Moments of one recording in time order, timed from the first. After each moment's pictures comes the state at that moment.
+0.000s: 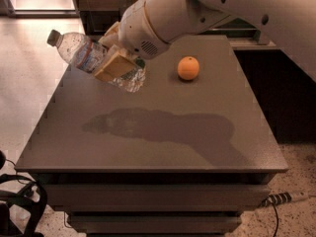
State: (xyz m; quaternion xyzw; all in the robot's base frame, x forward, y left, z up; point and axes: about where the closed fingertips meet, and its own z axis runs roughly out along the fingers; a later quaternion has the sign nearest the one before) arm 0.524 0.106 0.980 -0.69 0.56 0.20 0.41
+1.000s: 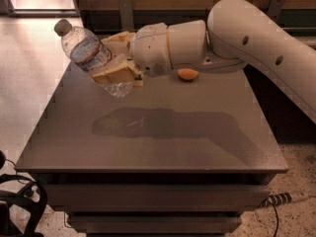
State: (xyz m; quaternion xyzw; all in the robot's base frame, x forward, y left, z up) arm 0.521 0.108 0.983 -0.62 0.47 0.32 0.54
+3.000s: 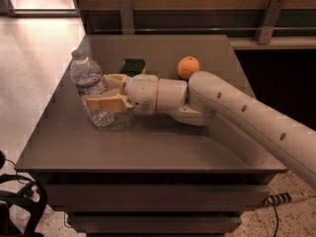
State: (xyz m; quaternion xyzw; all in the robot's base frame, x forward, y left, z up) arm 0.533 0.138 0.893 -0.47 0.50 0.47 0.55
